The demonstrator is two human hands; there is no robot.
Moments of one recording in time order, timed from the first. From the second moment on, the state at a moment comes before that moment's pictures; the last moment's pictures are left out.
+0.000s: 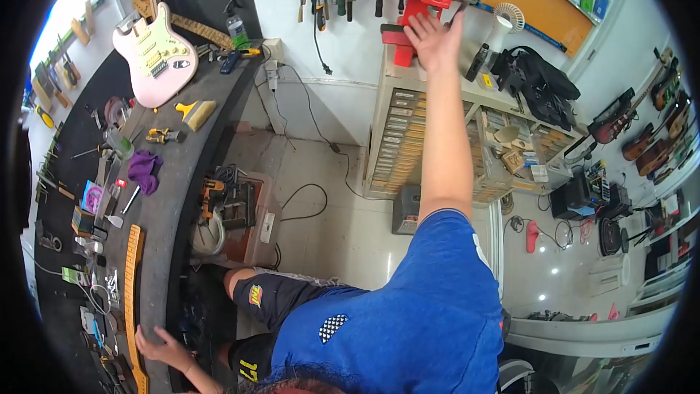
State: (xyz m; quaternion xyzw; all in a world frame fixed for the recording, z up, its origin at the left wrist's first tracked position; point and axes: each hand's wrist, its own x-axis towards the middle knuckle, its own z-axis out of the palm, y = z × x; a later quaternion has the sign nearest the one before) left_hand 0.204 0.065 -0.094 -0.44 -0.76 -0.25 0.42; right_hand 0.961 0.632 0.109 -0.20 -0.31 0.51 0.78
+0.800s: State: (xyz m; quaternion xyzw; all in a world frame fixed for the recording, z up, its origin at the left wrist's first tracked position) left_hand 0.413 0.347 -0.075 -0.54 -0.60 -0.55 -0.24; right_hand 0.999 0.649 0.207 -0.42 -0.36 0.55 0.62
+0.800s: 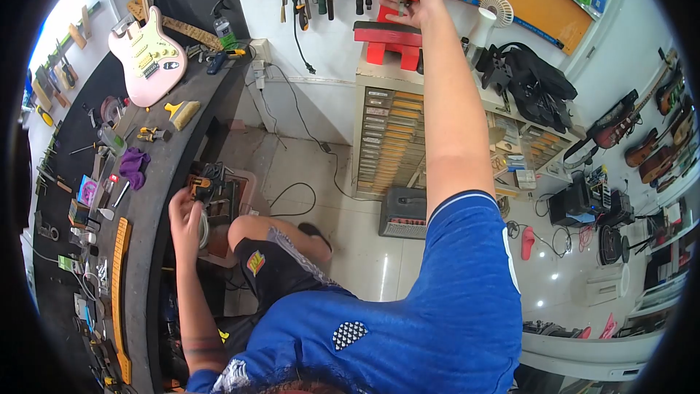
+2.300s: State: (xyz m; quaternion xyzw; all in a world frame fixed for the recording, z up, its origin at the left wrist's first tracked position) left_hand 0.864 0.754 0.024 -0.45 -0.39 -0.50 -0.63; right_hand 1.010 0.668 0.209 -0.40 -0.41 0.52 0.64
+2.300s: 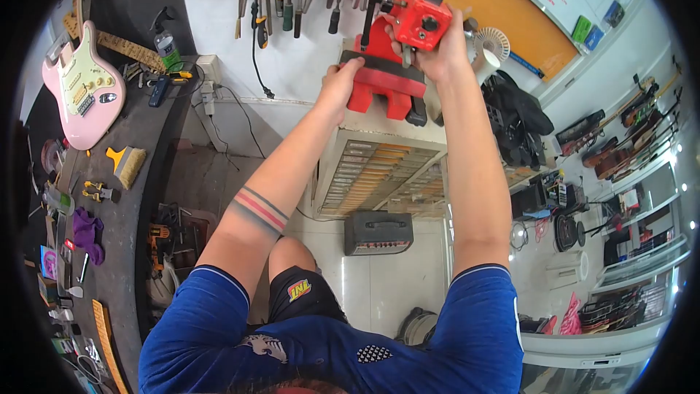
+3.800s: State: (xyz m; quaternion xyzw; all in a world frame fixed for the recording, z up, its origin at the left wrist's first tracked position) left_hand 0.416 0.082 -0.033 -0.03 -0.36 -0.92 -0.14; right_hand 0.502 0.221 0.116 -0.03 -0.49 0.87 0.09
